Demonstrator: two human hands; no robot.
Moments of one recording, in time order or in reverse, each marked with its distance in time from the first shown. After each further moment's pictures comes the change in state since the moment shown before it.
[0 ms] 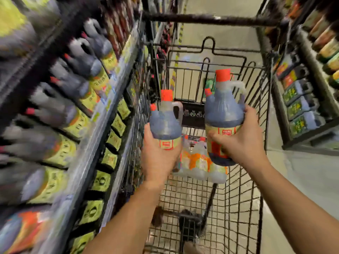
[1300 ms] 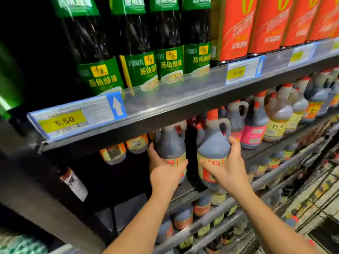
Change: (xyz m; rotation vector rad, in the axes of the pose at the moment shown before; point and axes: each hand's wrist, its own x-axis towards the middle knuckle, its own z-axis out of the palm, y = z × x) left_hand -0.132 0.054 -0.434 -0.048 1.042 -0.100; right_hand -0.215 -0.367 0.146 0.468 -0.698 -0.667
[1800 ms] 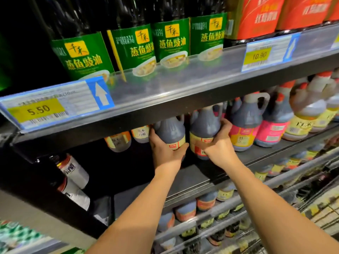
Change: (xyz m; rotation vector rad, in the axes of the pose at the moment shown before) left_hand 0.037 -0.018 0.024 0.087 0.039 -0.125; right_hand 0.064 0.027 0.048 0.046 -0.197 -0.062
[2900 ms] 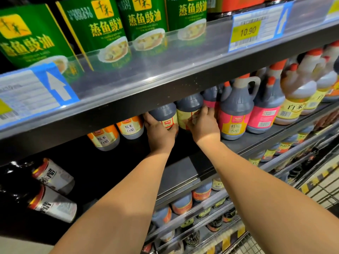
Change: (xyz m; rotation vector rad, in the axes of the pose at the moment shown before) left_hand 0.036 0.011 0.030 0.163 -0.031 0.065; right_hand 0.042 0.007 0.028 -0.583 -0.003 0.205
